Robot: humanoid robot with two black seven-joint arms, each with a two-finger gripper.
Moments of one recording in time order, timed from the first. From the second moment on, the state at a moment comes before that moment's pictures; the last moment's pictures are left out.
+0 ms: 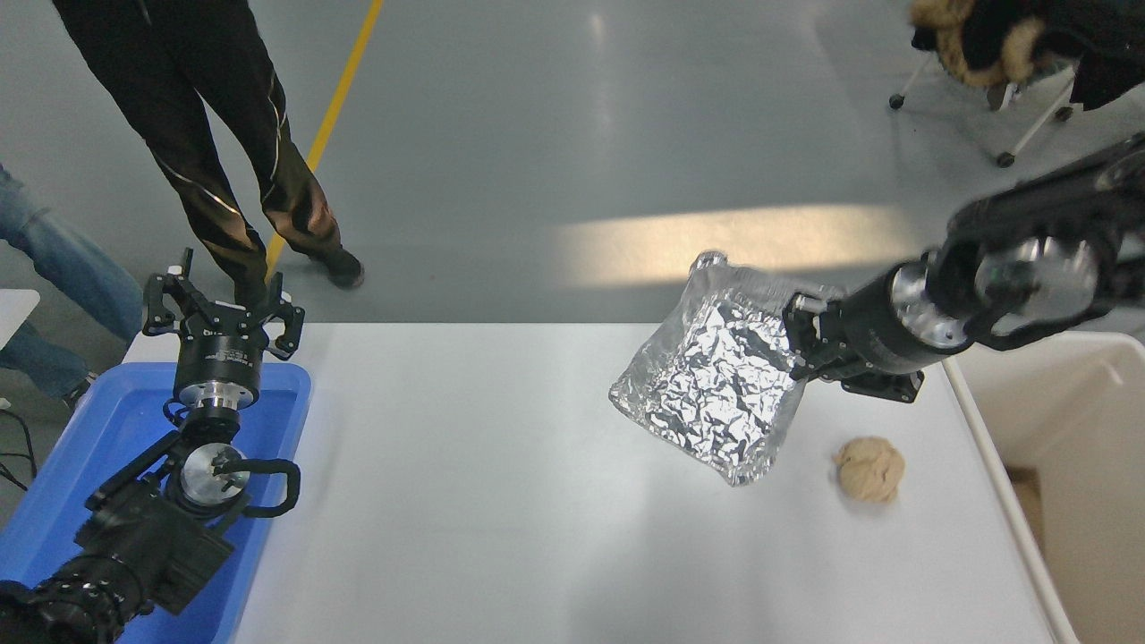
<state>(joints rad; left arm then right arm) -0.61 0.19 -0.97 -0.40 -0.12 -0.54 -0.56 2.46 -0.33 -1.40 1.67 0.49 0.48 -0.15</state>
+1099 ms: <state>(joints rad) -0.61 0.19 -0.97 -0.40 -0.12 -0.54 -0.56 1.67 -0.54 -1.46 0.99 0.47 0.42 -0.14</state>
